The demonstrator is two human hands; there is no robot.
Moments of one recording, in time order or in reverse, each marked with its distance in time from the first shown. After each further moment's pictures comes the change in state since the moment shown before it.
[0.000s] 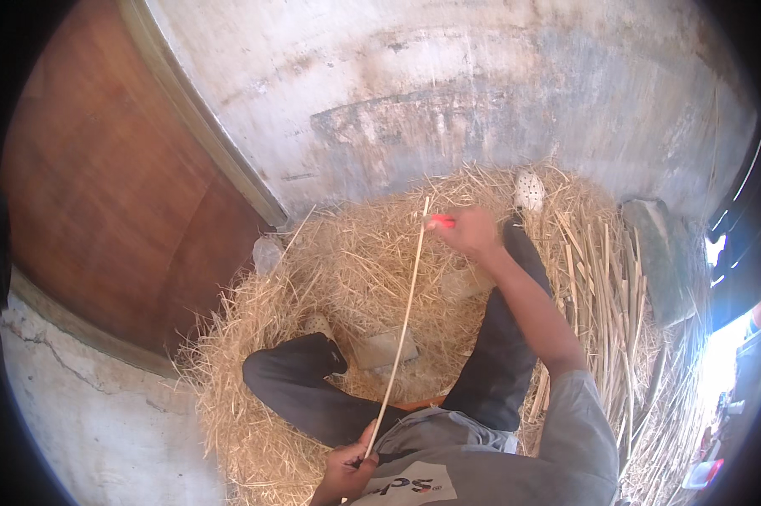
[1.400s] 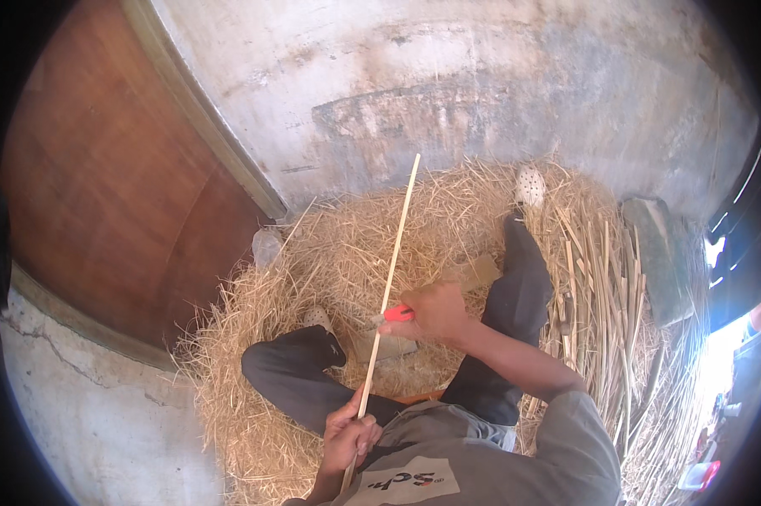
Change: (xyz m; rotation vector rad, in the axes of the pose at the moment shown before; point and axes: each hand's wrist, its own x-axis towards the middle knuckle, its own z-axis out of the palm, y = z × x) left_hand 0.043 0.006 0.005 -0.784 0.040 -0.134; right_hand -0.094 -0.102 -0.012 0.167 -0.001 -0.364
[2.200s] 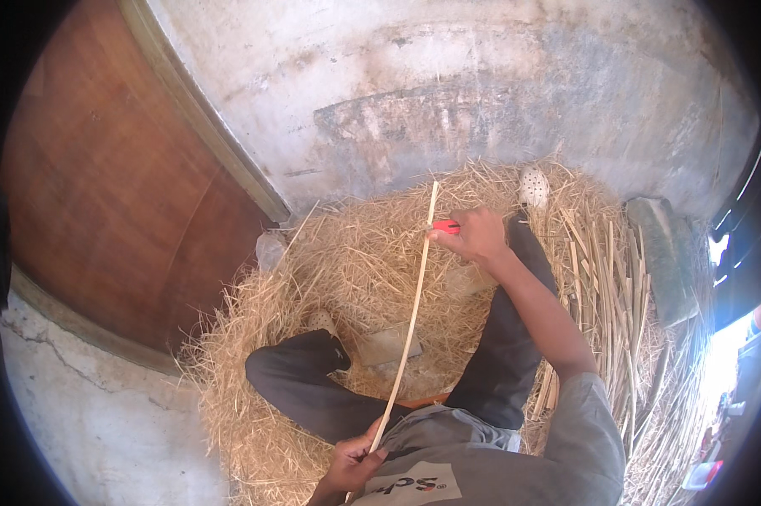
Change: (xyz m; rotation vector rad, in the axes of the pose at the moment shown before) left_hand -0.033 -0.008 -0.019 0.570 -0.135 -0.006; right_hand 0.046 0.106 -0.023 -0.200 -0.066 0.274
